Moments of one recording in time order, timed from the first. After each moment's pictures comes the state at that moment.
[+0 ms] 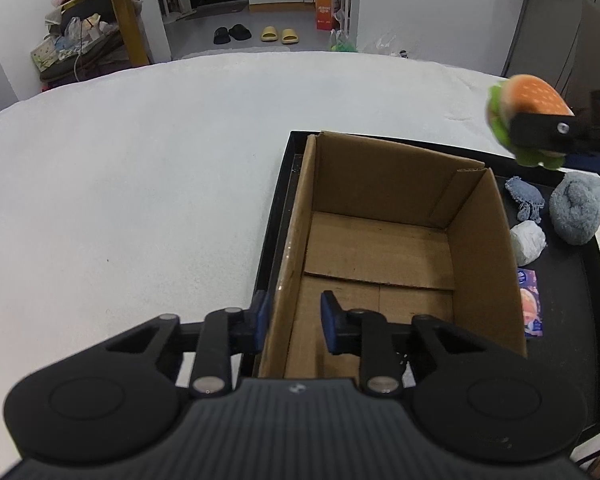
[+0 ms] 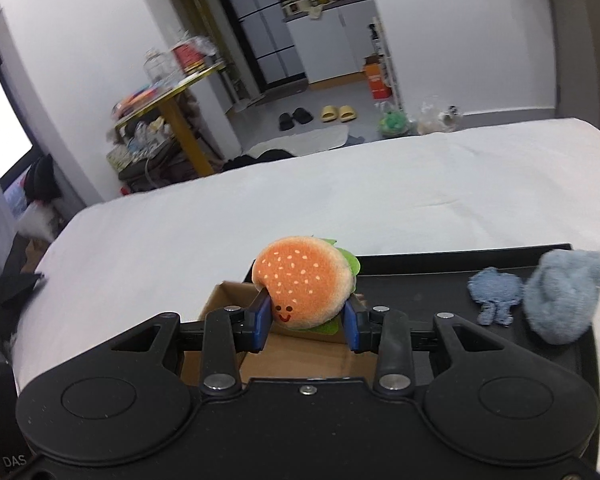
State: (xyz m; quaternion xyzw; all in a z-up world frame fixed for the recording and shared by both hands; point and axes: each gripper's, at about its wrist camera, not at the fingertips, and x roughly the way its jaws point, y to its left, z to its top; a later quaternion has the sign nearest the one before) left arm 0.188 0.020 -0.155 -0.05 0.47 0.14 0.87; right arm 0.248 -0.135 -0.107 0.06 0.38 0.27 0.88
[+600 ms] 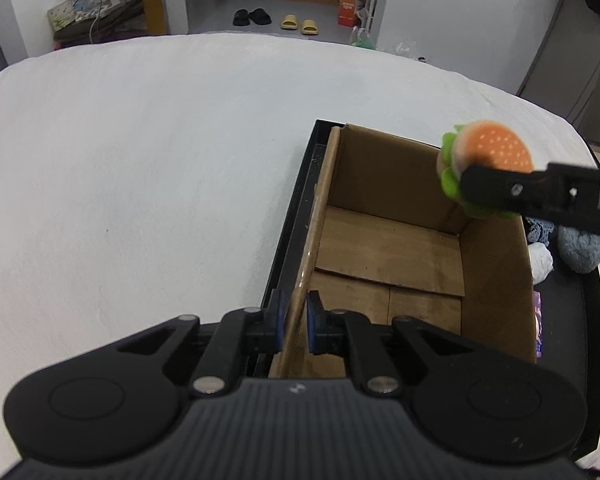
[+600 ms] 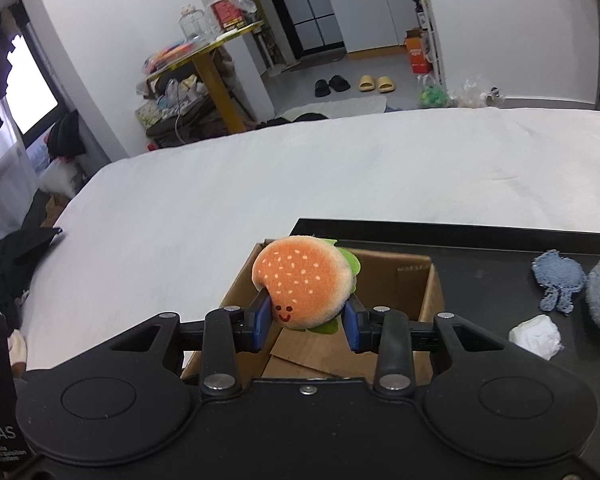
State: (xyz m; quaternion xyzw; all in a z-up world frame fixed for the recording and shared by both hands) left arm 0.183 0.046 -0.163 -0.12 0.48 0.16 0.86; right arm 0.240 -0.089 -0.122 0.03 0.41 0.32 0.85
